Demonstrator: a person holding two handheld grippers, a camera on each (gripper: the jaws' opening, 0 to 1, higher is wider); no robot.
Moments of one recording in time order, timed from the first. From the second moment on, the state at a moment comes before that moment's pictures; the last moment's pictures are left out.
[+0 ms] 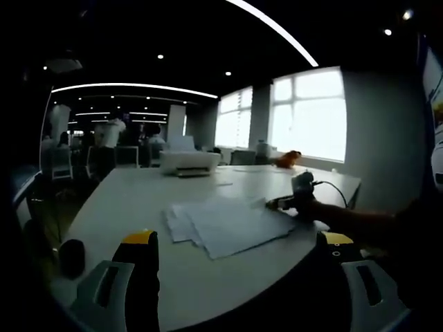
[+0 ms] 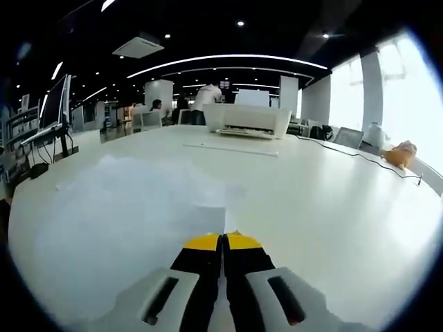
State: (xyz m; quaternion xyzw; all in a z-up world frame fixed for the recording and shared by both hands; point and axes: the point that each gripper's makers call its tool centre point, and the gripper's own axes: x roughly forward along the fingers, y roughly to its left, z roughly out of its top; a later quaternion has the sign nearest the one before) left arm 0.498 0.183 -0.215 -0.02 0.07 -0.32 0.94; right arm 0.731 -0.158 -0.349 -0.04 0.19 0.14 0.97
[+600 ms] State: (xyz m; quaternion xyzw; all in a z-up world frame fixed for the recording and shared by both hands) left arm 0.500 0.186 -0.205 -0.03 0.06 -0.33 0.94; right arm 0.728 -0.160 -0.335 0.06 0.18 0.17 0.97
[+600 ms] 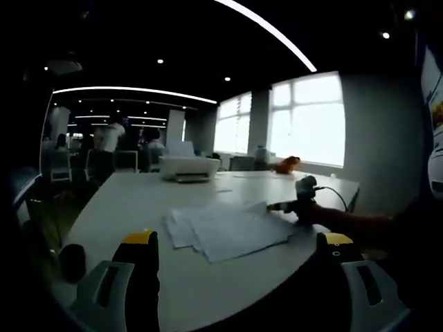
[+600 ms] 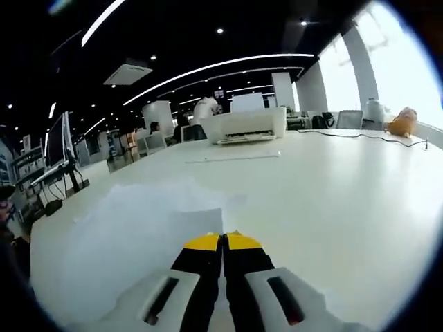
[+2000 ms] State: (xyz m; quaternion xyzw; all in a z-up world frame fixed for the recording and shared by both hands) left arm 0.498 0.179 -0.205 -0.03 0.05 -0.34 0.94; right arm 0.688 -0.124 -0.212 0.06 0.03 0.23 0.97
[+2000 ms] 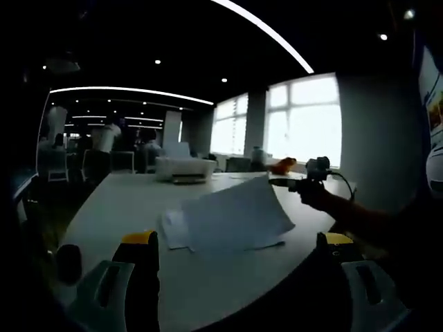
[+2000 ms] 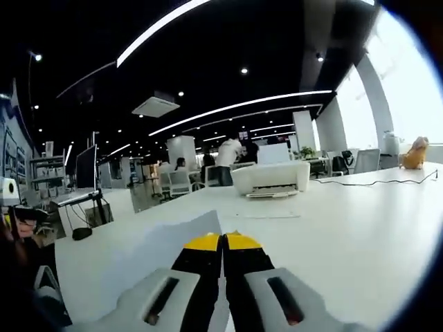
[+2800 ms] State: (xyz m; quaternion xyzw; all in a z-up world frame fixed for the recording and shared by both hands) left arm 0.498 0.181 -0.203 -0.03 0.05 -0.34 0.94; right arm 0.669 -0.114 -0.157 0.05 -0.04 0.24 0.97
